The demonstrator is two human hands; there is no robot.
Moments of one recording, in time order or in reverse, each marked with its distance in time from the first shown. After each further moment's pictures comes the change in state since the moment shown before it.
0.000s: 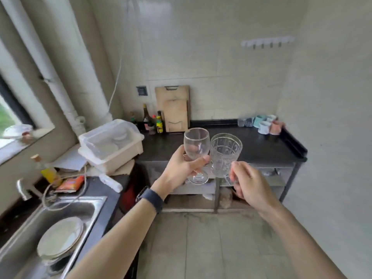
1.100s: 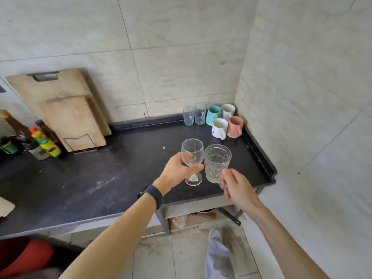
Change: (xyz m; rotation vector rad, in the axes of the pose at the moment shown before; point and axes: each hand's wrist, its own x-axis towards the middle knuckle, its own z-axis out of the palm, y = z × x) left_hand 0.571 -0.162 0.269 0.142 -0.219 -0.228; right_hand 0.478 0.270 -0.246 -0.148 0.085 0.386
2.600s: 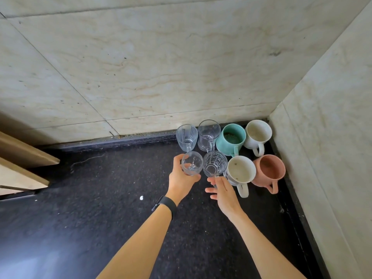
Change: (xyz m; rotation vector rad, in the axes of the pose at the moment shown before) left_hand 0.422 -0.109 0.030 0.024 0.219 -0.342; right_hand 0.455 0.096 0.052 0.236 -0.107 0.429
